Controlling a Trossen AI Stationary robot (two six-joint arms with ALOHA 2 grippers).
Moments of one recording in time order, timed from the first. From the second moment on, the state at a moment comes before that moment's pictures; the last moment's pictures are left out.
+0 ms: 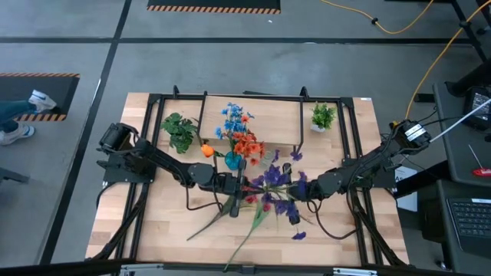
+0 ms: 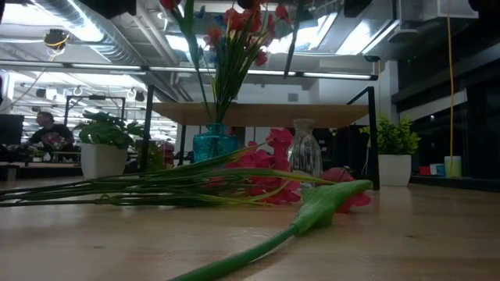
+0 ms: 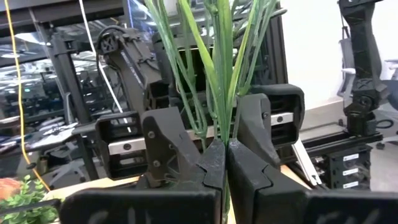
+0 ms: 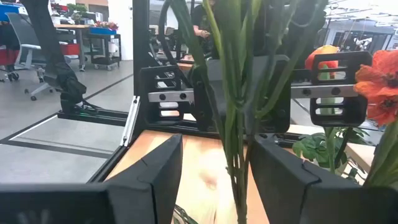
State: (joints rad) left arm -0.30 1.71 0.89 0.97 -0.18 0.21; right arm 0.50 1.44 0.65 0.83 0.39 -0.08
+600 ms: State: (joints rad) left arm -0.29 1.71 0.89 0.96 -0.15 0.19; right arm 0.50 1.44 0.65 0.82 0.39 -0.09
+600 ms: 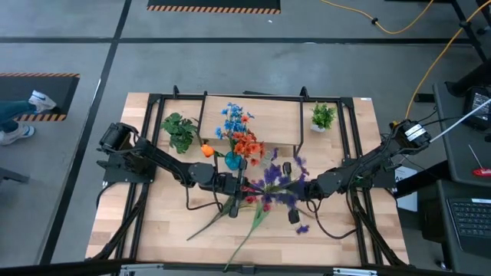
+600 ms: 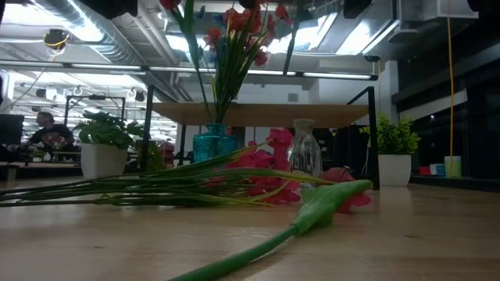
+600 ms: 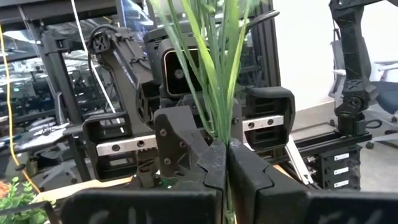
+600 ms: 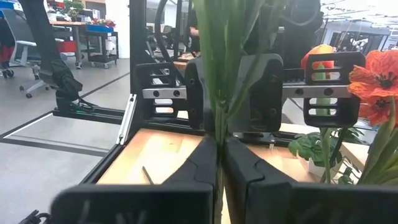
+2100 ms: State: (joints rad) left arm -0.66 1.56 0.89 0.56 -0.68 0.19; right arm 0.39 1.08 0.37 0.81 0.62 -0.11
